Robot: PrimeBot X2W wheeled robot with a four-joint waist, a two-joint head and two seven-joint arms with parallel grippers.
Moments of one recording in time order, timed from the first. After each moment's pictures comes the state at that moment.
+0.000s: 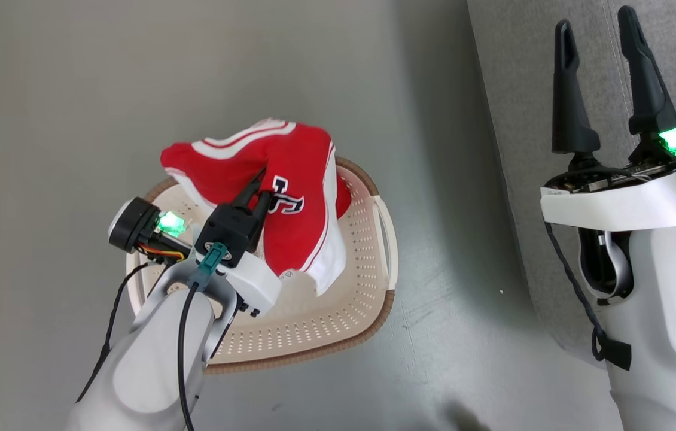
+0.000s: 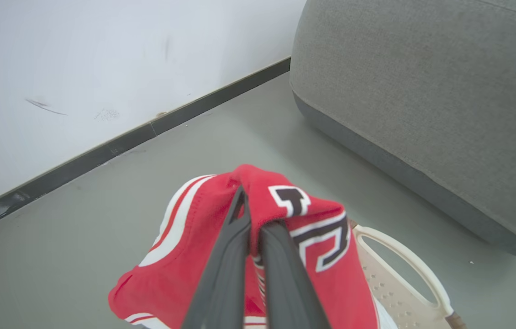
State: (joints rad) left arm -0.61 0.15 -0.48 0.58 -0.03 0.03 -0.25; right arm -0.55 -0.05 0.02 0.19 0.16 0.12 -0.25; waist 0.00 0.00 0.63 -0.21
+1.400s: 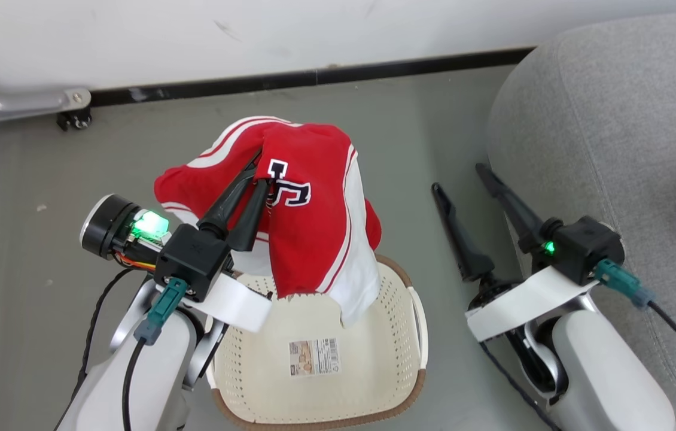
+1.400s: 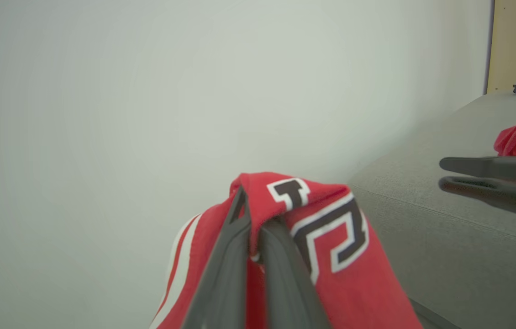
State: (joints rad) left arm -0.49 0.21 -0.43 0.19 -0.09 0.02 -0.26; right arm -0.37 -0.10 0.28 0.27 0.24 0.12 -0.14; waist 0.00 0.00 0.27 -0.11
